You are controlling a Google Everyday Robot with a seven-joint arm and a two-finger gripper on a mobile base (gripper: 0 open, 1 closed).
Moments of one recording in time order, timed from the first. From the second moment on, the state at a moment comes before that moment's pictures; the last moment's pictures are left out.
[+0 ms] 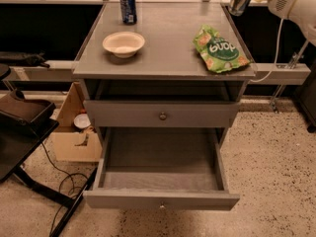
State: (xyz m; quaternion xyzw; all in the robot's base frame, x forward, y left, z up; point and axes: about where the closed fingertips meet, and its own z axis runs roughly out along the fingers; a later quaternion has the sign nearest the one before) arm 0.789 -0.253 1.062 -0.22 0.61 0.20 0.73
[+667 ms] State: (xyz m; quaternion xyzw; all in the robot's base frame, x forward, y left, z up) arm 0.669 -0.271 1.025 -0.26 0.61 0.18 0.73
